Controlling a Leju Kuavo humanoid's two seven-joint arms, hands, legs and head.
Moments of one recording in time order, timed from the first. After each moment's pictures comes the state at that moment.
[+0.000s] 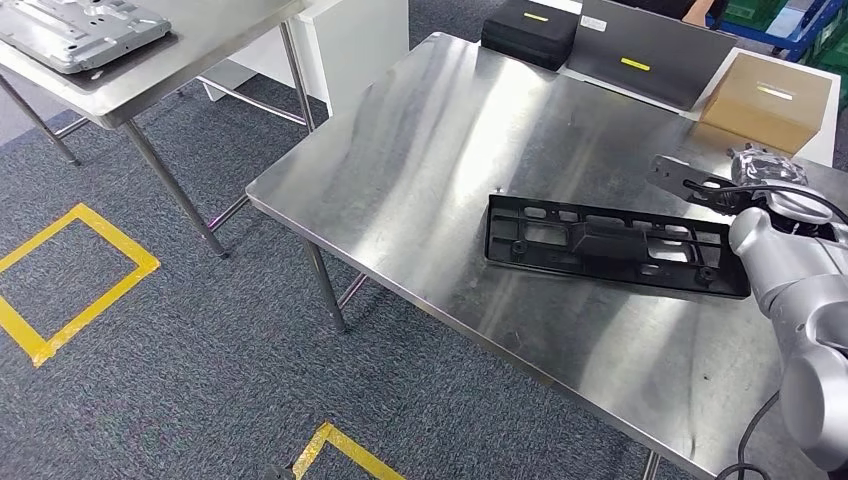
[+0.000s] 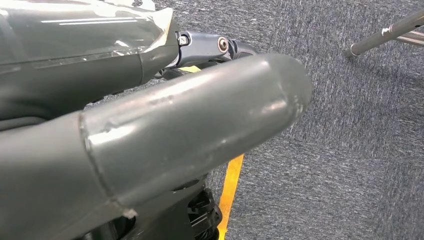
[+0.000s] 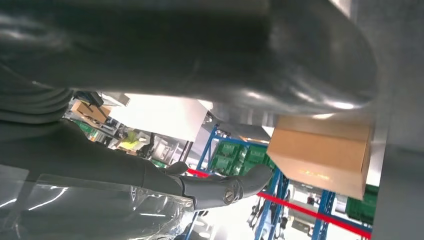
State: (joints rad) left arm -0.10 -0.18 0.31 -0.20 -0.48 0.15 -0.60; right arm -1.21 -0.31 0.17 -0.28 1.39 0.11 0.19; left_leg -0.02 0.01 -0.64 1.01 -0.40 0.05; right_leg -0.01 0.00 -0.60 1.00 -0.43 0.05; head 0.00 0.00
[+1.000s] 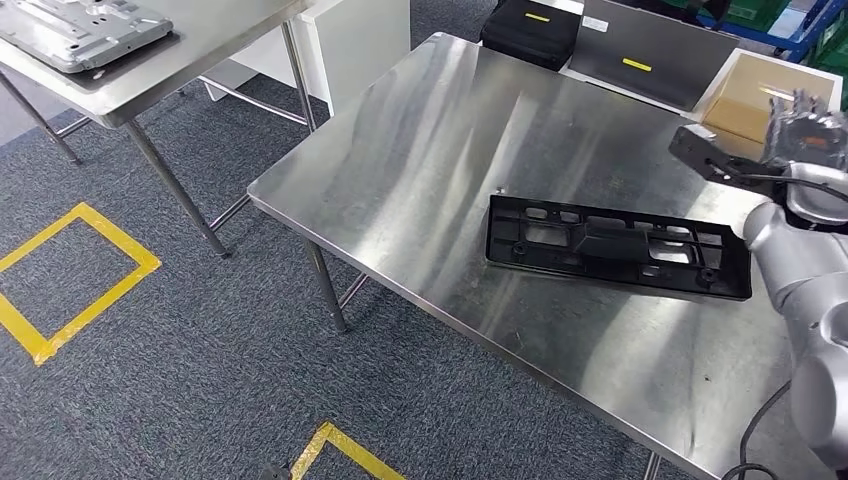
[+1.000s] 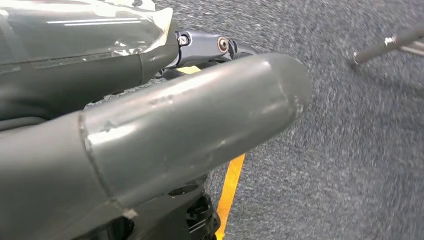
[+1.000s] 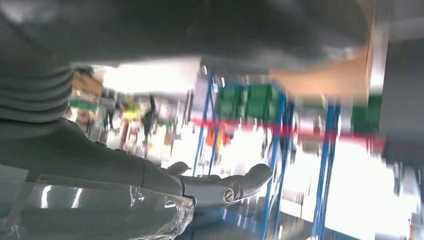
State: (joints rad) left arm -0.10 -0.19 0.35 -0.20 -0.47 0.16 -0.60; right arm -1.22 -0.36 0.15 -0.32 1.46 -0.21 0.16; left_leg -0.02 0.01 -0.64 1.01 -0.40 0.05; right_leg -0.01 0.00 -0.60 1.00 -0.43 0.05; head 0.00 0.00
